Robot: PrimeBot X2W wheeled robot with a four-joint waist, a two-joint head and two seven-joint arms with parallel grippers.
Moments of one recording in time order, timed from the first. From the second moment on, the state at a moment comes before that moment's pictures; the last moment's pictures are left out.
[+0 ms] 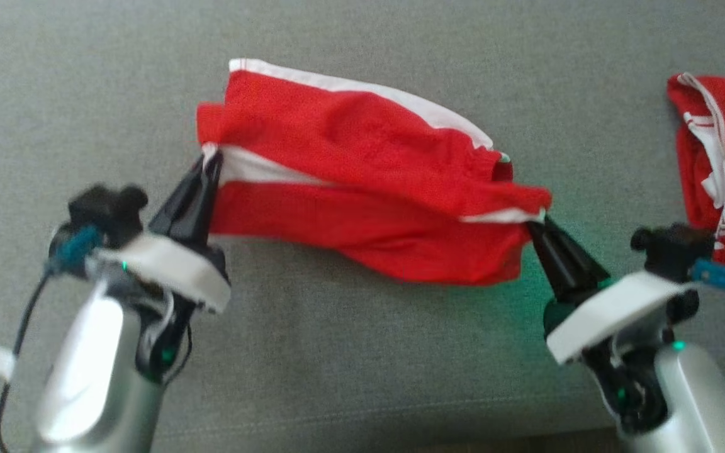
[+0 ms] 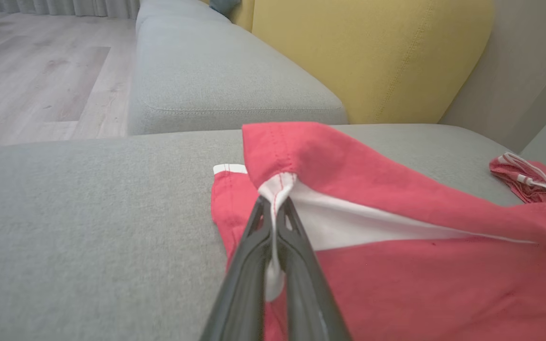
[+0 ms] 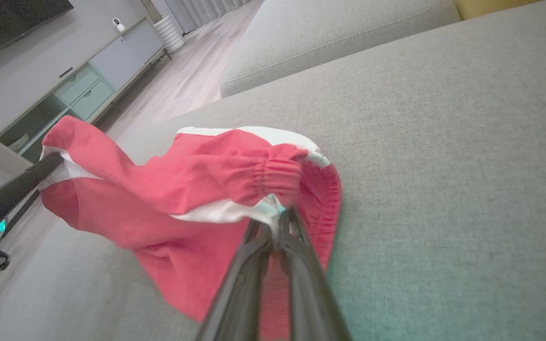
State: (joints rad) left arm -0.28 0.16 -0.22 0.13 -0.30 -0.12 -0.02; right arm -0.08 -0.14 0.21 -0.07 0.50 0.13 0.27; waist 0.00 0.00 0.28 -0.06
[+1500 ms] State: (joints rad) left arm -0.34 0.17 -0.25 0.22 -0.29 0.13 -0.25; right arm -0.14 -0.18 0.12 0.00 0.26 0.13 -0.15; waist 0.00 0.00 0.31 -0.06
